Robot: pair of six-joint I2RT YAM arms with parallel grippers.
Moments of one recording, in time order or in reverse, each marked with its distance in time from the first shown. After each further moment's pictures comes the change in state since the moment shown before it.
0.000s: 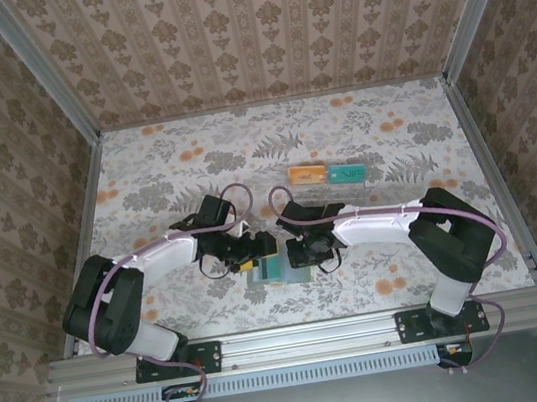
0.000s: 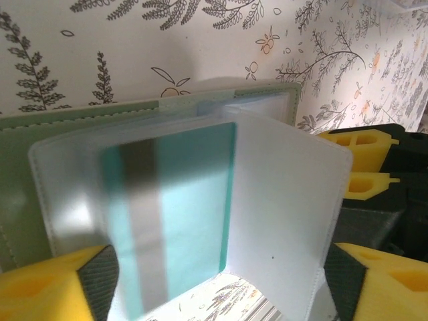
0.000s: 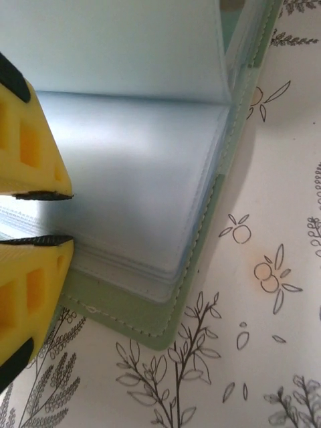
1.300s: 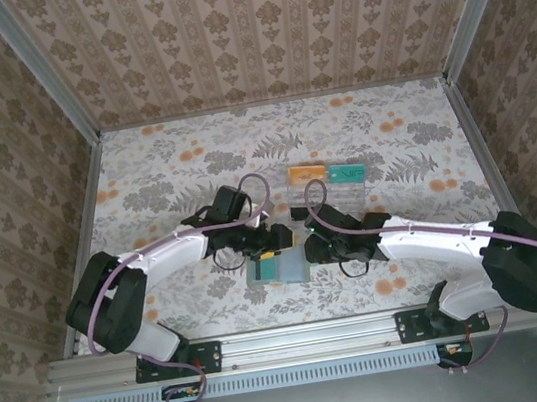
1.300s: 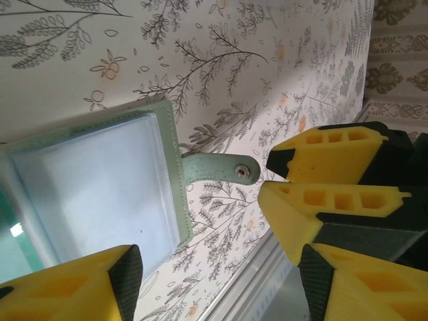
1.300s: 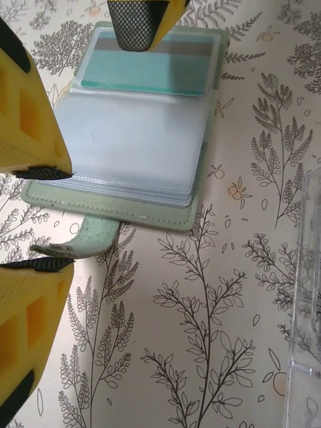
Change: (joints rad) left arm -0.101 0.016 0.082 0.100 0.058 -0.055; right arm -0.001 -0.353 -0.217 0.056 0.141 0.105
